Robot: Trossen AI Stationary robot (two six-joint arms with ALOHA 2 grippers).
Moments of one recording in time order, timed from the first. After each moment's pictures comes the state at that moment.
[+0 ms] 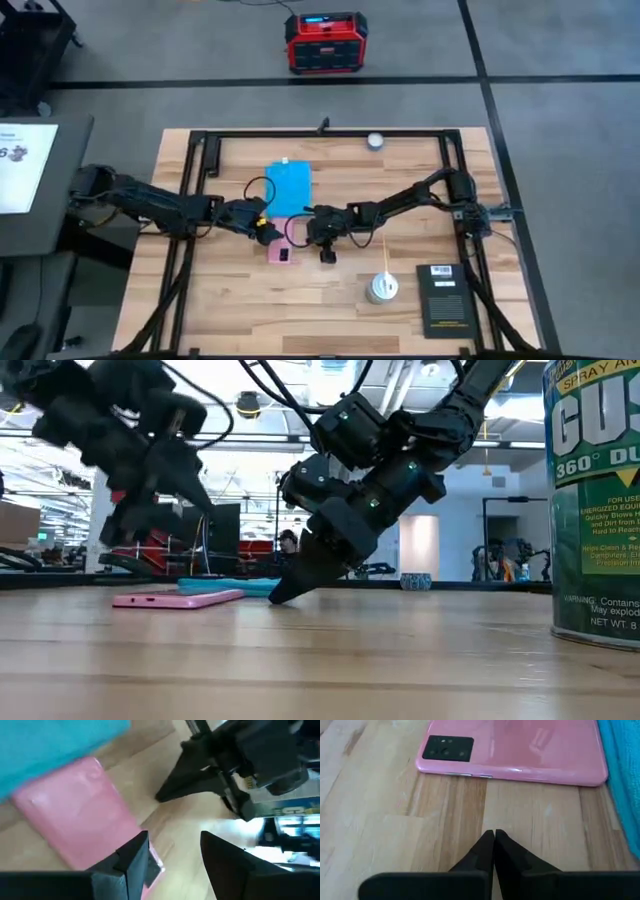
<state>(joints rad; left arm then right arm) -0.07 1.11 0.45 -0.08 -0.04 -1.11 0.04 2.12 1.14 0.20 -0.11 -0.03</state>
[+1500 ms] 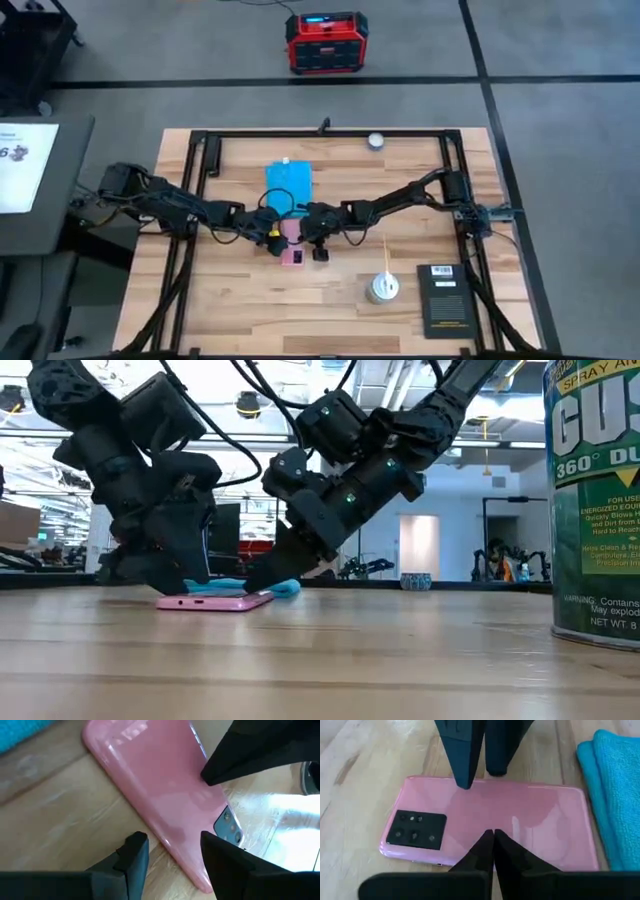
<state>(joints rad) -0.08 1.46 0.44 0.09 0.03 -1.06 0.02 2.15 1.25 0.19 -0.11 -0.06</state>
